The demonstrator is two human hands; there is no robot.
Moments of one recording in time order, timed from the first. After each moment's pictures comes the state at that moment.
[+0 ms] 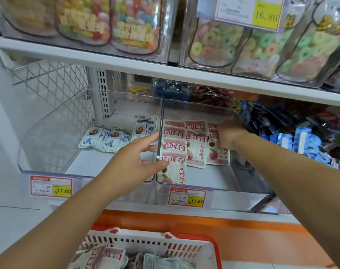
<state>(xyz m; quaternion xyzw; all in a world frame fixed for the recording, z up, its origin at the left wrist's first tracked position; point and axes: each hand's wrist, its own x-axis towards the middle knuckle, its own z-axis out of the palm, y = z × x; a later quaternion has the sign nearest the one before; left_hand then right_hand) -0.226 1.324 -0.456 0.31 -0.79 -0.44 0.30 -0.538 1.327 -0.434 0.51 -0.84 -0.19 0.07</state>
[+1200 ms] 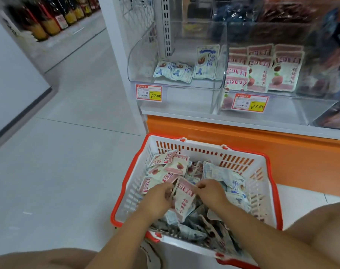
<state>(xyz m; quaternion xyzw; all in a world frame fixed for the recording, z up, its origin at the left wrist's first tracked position) -0.054 1.507 -0.646 0.54 -0.71 -0.45 0.03 -0.237 1.538 -0.658 0.41 -0.78 0.18 -0.43</state>
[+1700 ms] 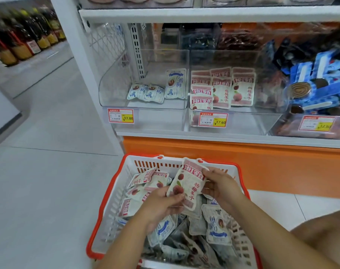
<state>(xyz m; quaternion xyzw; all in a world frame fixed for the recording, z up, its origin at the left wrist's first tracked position) -0.119 1.504 -0.602 0.44 -0.43 -0.77 0.16 -0.310 1.553 -0.587 0.17 -0.59 0.55 -0.57</state>
